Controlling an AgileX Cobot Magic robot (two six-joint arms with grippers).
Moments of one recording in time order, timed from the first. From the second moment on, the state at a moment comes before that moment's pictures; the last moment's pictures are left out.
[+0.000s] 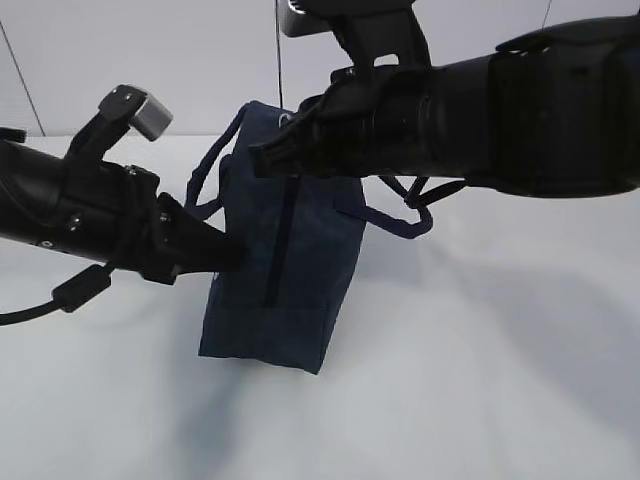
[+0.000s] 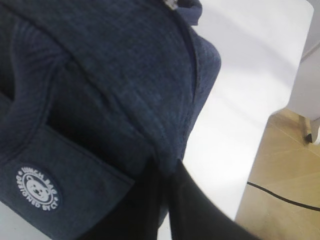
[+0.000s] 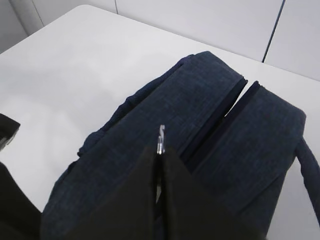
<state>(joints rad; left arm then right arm) -0.32 1.60 -0.86 -1.33 0.71 1.50 0.69 1.61 -1.10 1.84 -0.08 -1.74</state>
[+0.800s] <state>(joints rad) -0.32 1.49 -0.86 -1.13 0.85 1.29 0.67 1.61 -1.10 1.85 -0.10 -1.75</state>
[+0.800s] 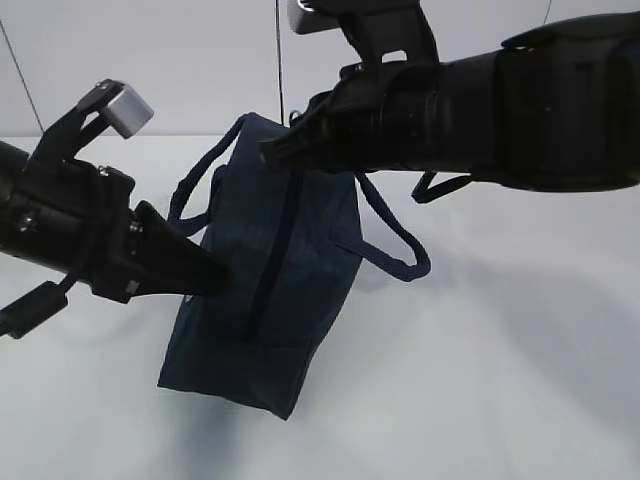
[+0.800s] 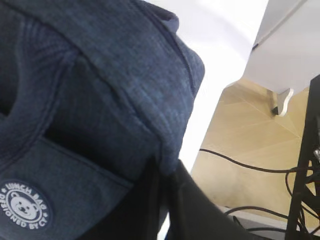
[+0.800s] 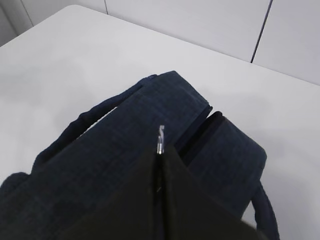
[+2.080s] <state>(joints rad) -0.32 1.37 -0.72 -1.11 0.84 1.22 0.64 1.66 -1.12 1.85 -0.06 -1.75</state>
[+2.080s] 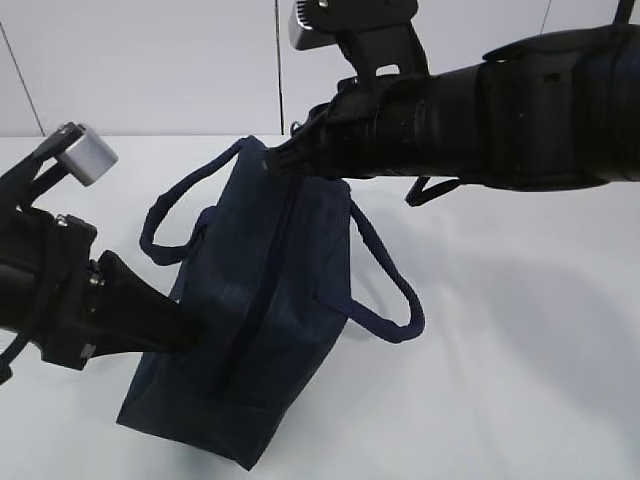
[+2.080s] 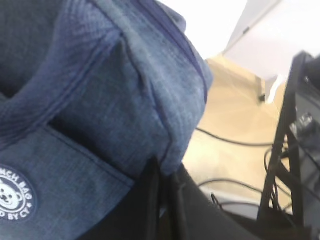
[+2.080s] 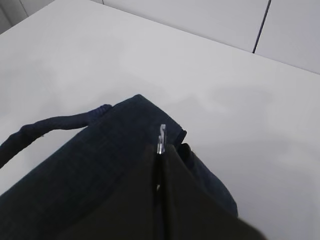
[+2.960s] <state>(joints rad) -0.17 1.21 -0.76 -1.06 0.93 1.01 0.64 1.66 -1.12 1.84 -0.01 -1.75</state>
